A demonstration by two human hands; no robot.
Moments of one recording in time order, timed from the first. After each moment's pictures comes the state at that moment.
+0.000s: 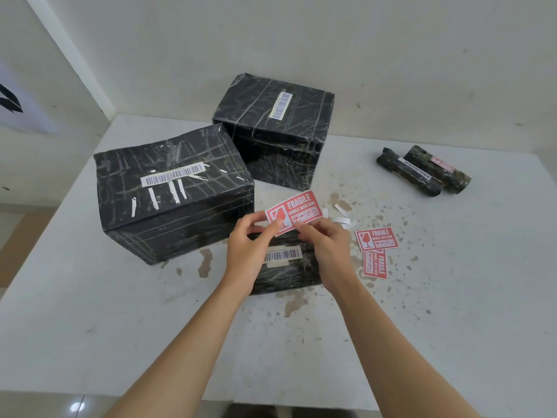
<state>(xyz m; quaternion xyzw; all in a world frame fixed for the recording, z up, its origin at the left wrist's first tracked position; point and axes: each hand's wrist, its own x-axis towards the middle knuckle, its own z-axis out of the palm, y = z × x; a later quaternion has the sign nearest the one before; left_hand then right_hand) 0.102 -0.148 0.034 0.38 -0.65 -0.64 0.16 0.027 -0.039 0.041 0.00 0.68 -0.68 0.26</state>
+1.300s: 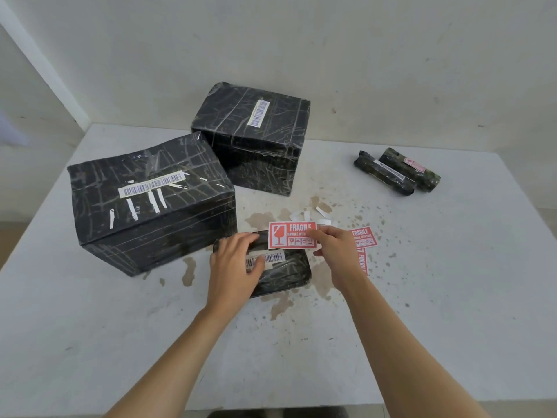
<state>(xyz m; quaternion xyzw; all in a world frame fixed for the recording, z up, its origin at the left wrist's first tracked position) 0.124 -0.144 0.004 0.24 -0.91 -0.33 0.12 0.006 -0.009 0.050 0.08 0.77 -0.58 0.26</state>
